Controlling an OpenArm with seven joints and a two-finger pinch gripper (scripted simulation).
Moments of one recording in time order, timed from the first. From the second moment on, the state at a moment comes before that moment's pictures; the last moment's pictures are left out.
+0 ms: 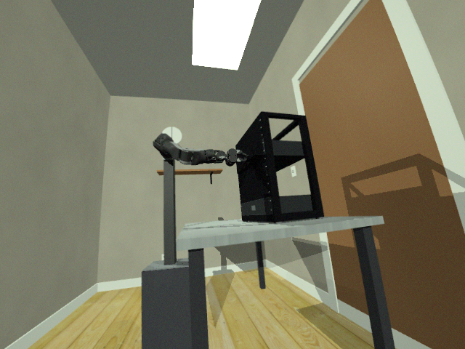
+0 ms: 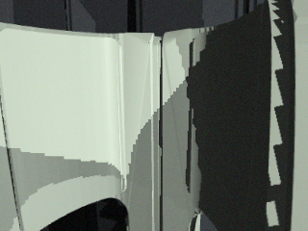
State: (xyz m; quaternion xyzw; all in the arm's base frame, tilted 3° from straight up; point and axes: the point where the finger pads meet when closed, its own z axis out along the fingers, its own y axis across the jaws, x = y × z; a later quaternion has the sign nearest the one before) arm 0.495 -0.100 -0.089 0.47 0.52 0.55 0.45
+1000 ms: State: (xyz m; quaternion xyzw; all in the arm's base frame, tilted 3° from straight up) arm 0.500 -0.099 -0.087 0.47 0.52 0.55 0.45
